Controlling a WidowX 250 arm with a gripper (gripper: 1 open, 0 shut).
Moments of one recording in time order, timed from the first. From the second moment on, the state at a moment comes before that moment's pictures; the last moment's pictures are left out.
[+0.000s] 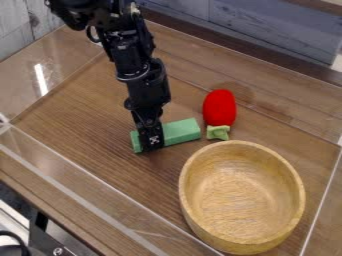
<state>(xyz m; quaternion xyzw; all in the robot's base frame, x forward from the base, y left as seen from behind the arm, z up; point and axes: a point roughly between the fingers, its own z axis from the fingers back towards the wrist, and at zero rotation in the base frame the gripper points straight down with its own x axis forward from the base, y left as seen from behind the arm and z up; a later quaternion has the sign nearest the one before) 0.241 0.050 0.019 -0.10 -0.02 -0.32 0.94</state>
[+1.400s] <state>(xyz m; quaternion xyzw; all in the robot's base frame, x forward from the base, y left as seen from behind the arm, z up) 0.217 -0.041 0.062 -0.07 -0.04 -0.24 0.97</state>
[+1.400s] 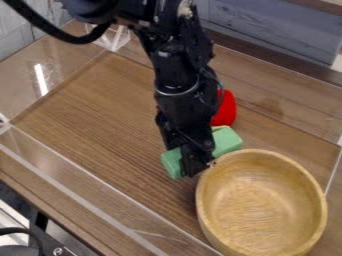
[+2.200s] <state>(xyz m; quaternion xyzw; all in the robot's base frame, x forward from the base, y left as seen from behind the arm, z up) 0.195 -0.096 0.069 -0.08 -0.04 -0.28 0.96</state>
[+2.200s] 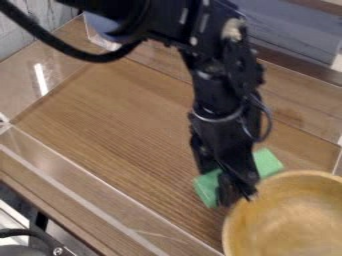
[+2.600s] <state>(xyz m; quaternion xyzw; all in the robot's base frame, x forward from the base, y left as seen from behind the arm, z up) 0.192 -0.116 0.060 -0.08 -0.01 -0.30 0.95</state>
